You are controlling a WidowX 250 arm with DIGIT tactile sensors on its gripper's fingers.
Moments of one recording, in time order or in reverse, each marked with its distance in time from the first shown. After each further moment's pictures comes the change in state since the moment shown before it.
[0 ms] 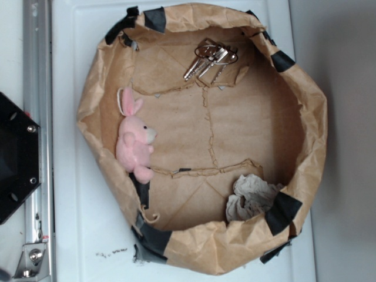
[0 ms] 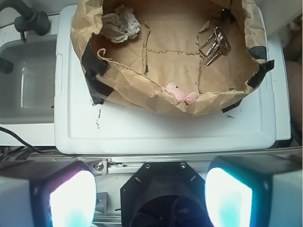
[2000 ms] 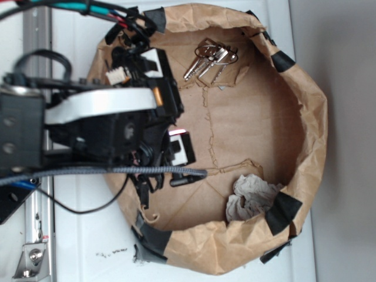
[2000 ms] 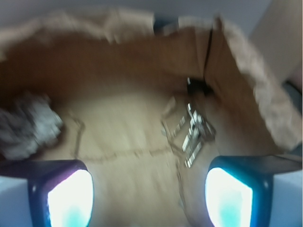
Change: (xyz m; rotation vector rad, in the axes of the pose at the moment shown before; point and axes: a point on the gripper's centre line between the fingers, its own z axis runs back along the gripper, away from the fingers) arm 0.105 0.048 -0.129 0.218 -0.400 0.187
